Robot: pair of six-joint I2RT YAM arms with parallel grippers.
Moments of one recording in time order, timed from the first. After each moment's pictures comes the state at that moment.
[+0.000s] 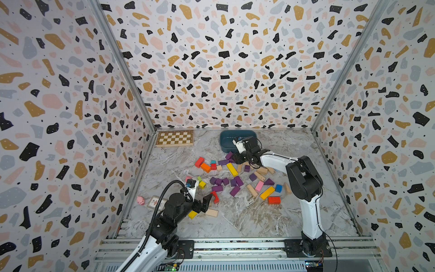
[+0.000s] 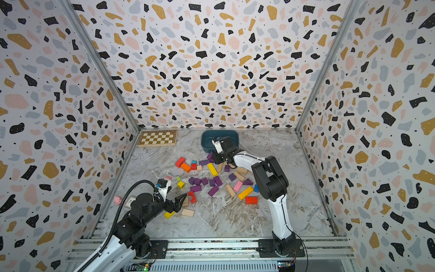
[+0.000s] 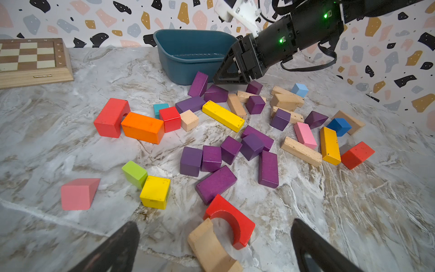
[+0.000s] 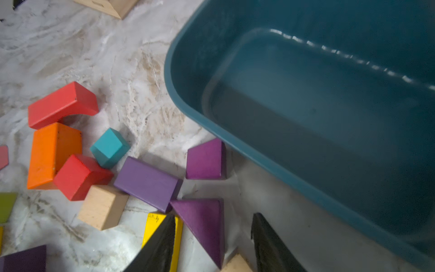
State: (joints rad) left arm -0.49 0.42 0.18 -0.15 0.12 -0.16; right arm 0.56 2.13 1.49 -0.13 -0.19 0.03
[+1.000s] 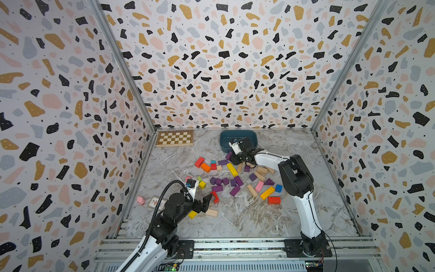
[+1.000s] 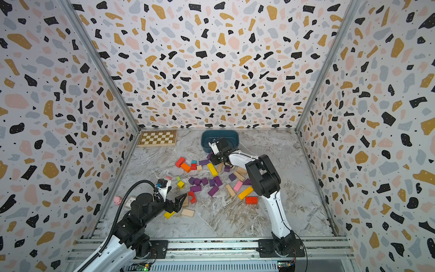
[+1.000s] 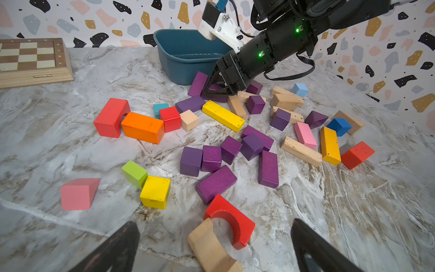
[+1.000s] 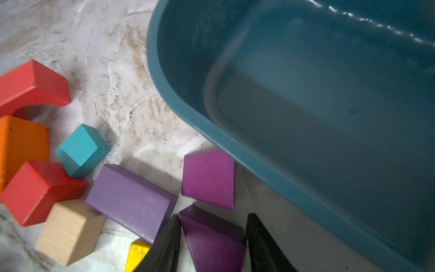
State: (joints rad) left arm -0.49 0.42 0.18 -0.15 0.12 -0.16; right arm 0.58 2.25 1.63 -0.20 -0.17 0.02
